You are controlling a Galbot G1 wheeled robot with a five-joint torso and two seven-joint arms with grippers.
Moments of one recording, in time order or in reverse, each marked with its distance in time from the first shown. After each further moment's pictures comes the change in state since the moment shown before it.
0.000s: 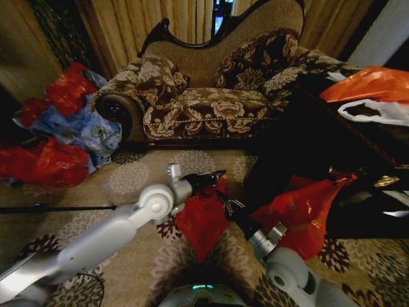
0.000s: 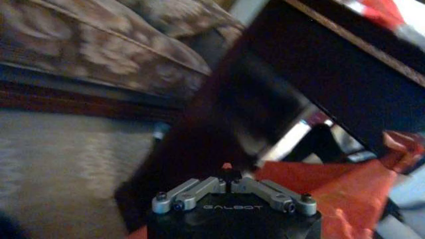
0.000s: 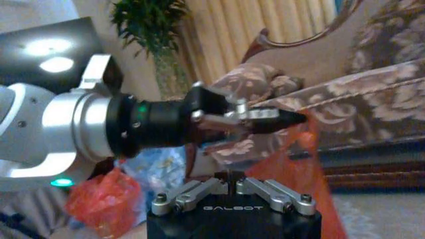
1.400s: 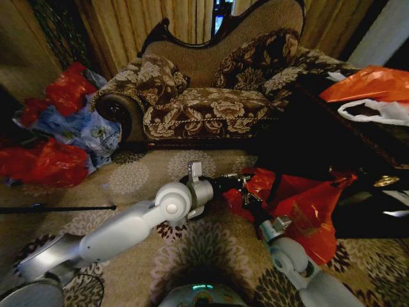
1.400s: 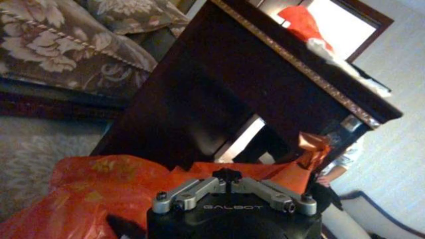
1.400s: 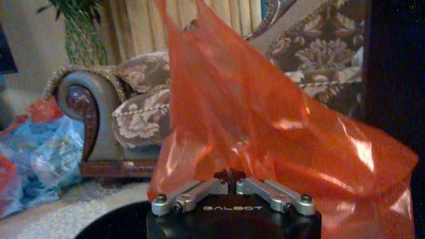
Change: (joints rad) left arm -0.022 -0.007 -0.010 -0.129 -0.084 0.006 -0.010; right arm 0.078 0.081 0.063 -0.262 -0.127 0.015 0.102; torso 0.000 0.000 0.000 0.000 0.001
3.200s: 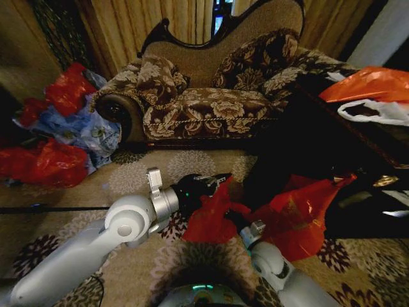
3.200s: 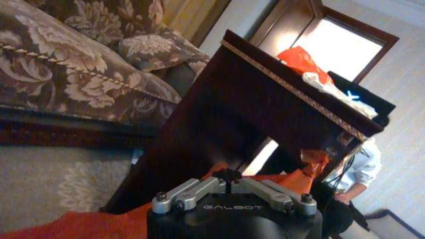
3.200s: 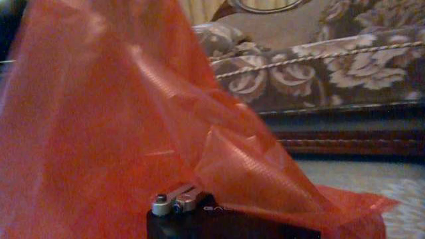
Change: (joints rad) left arm 0.352 0.199 -0.362 -0.182 0.084 0.028 0.118; right arm 0.093 0.017 -0.241 -0.008 -0.039 -0.047 0.005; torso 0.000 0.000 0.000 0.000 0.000
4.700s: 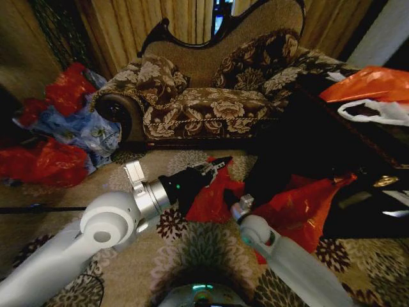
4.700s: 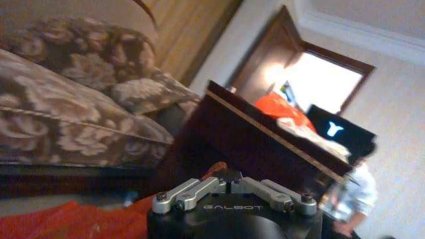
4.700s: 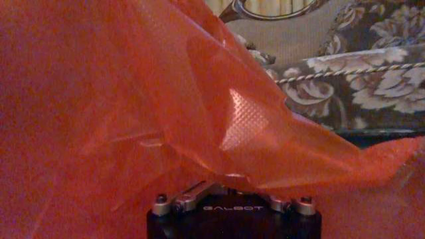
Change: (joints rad) left arm -0.021 0.075 -0.137 -0.079 -0.084 -0.075 -0.018; right arm 0.469 0.059 -0.273 -0.167 0.165 -0.081 0.178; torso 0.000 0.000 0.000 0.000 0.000
